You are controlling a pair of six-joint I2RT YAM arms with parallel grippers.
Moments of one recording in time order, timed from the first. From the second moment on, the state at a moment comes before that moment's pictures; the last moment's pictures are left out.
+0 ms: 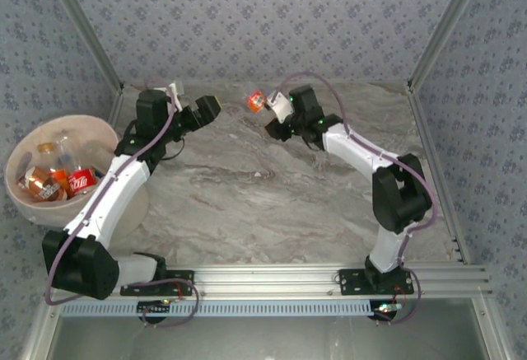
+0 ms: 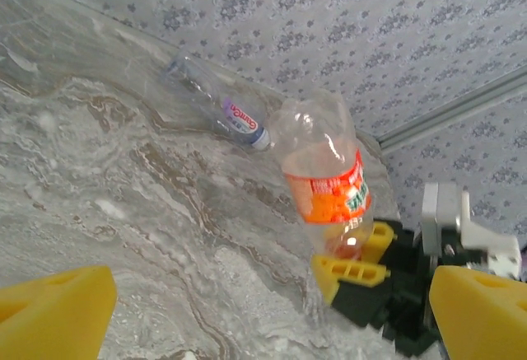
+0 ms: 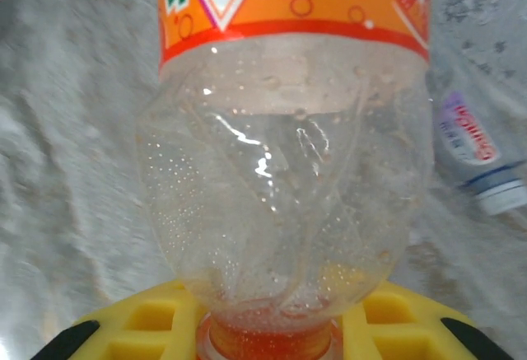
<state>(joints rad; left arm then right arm) -0.27 1.26 1.11 -0.25 0.31 -0.70 0.52 1.77 1.35 -0.23 -0.23 -0.21</state>
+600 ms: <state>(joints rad) -0.40 1.37 0.94 0.01 0.42 -0.80 0.65 1.55 0.90 0.17 -0.20 0.27</state>
